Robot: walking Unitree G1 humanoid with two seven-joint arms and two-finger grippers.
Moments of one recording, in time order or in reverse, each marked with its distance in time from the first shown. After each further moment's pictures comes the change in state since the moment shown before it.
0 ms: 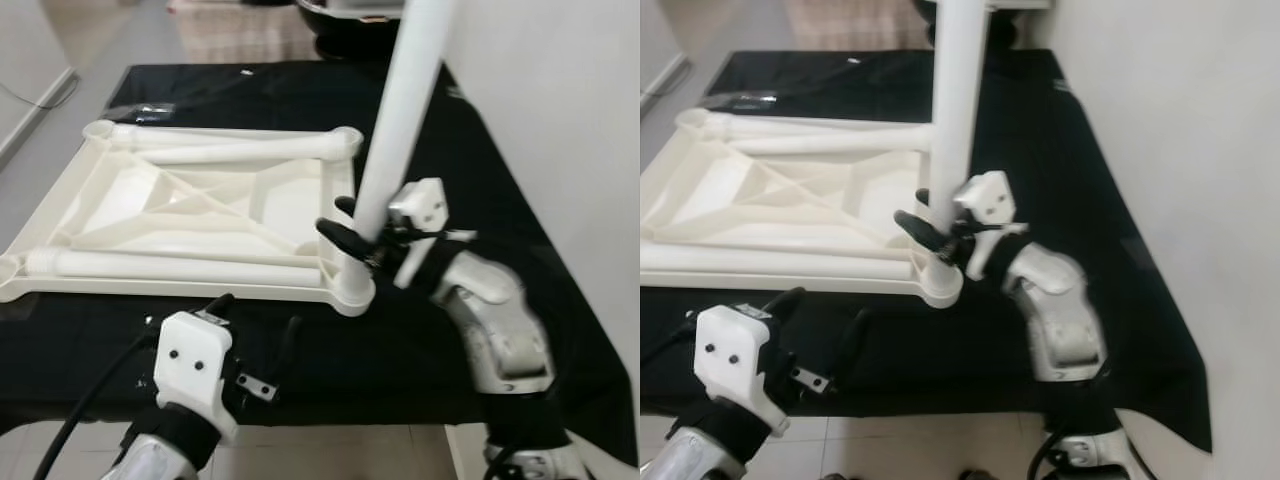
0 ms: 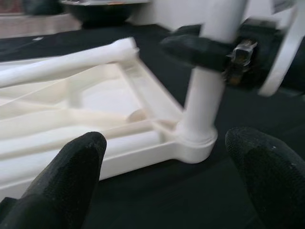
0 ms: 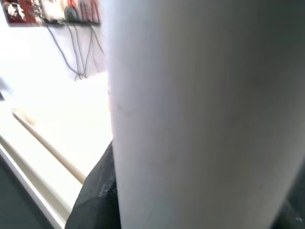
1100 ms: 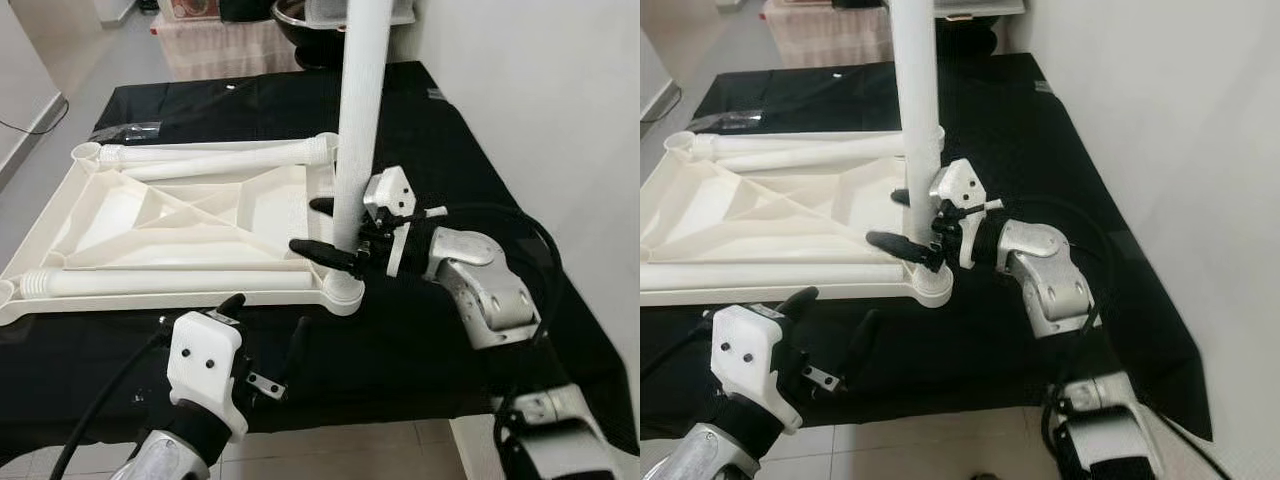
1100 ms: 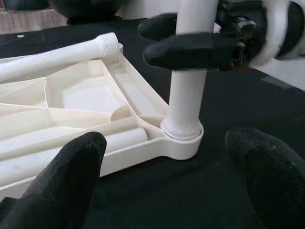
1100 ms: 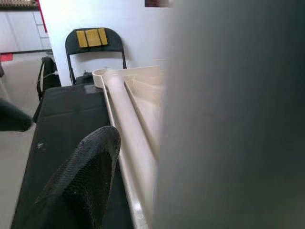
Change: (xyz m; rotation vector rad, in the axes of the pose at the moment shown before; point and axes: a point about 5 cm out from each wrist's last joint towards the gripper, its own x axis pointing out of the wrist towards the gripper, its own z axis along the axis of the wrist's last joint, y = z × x) left arm 0.002 -0.001 -0.003 -0.007 0.005 0.002; right arm 0.045 -0.020 0.017 -0.043 0.014 0.722
